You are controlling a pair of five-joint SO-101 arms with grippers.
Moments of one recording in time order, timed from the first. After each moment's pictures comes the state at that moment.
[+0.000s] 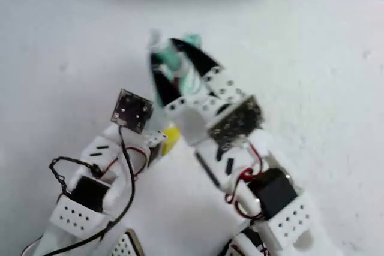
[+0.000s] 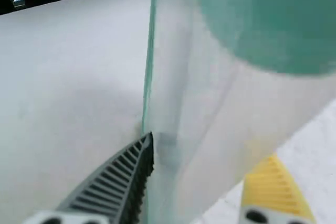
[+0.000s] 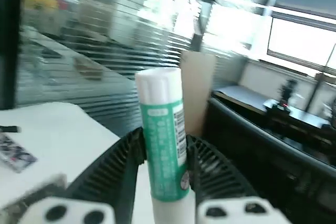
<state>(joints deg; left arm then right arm) 18.1 -73.6 75.3 39.4 0.9 -40.3 -58.6 37.0 21.3 16.1</state>
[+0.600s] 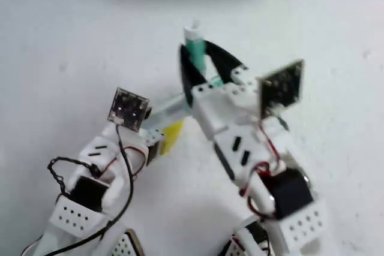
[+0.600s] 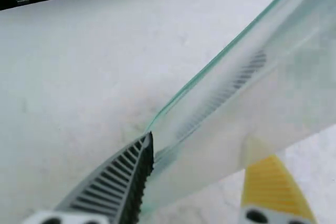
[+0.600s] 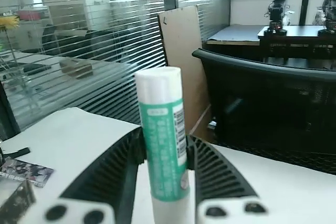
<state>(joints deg) 17.1 -73.6 75.3 39.4 2.3 -29.1 -62.0 34.5 35.9 -4.4</state>
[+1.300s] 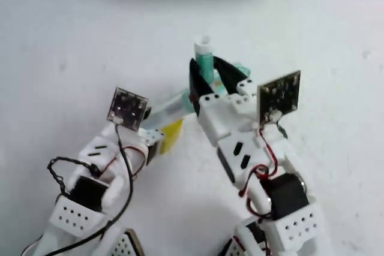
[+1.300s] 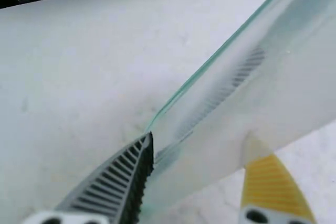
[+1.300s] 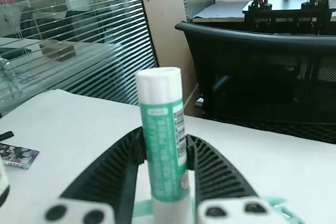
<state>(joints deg) 16.8 -73.6 75.3 39.4 2.7 -27.9 -65.2 44.7 32.4 -4.9</state>
